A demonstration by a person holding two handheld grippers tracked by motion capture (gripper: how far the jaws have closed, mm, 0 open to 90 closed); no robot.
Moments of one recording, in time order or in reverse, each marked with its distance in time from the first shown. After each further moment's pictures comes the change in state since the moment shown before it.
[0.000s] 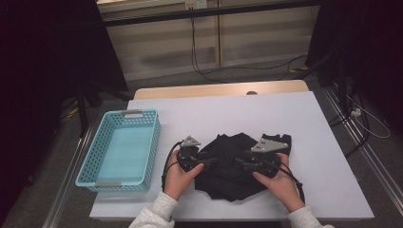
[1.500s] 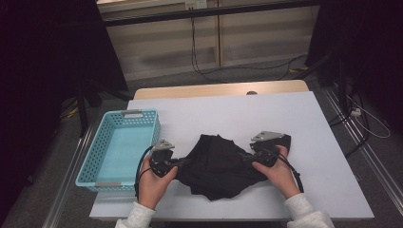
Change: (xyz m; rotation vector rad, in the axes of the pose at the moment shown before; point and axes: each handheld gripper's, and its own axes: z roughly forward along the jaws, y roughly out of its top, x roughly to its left) left arm 0.009 -0.014 -0.079 -0.011 0.090 -0.057; right arm -0.028 0.000 0.033 0.097 -0.041 0.082
